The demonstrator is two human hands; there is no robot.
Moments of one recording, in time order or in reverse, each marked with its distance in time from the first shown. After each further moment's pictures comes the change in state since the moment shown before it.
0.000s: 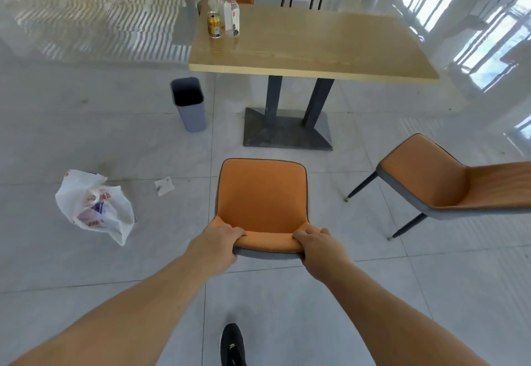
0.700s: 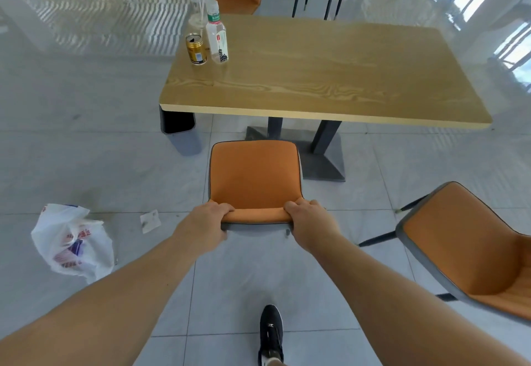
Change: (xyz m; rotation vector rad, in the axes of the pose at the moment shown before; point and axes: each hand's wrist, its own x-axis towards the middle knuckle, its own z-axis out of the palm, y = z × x) left_hand 0.318 -0.010 -0.151 -0.073 0.066 -0.175; right_hand 0.325 0.101 -0.171 0.009 0.065 -0.109
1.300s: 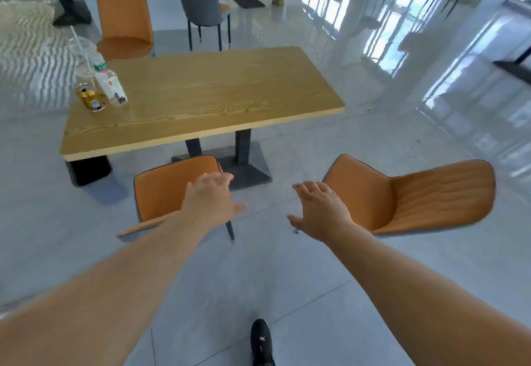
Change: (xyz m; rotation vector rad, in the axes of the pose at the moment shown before) left_hand -0.034 0.229 -0.052 0.207 0.038 0.258; right_hand -0.210 0.104 -0.093 -0.024 0.217 0.327
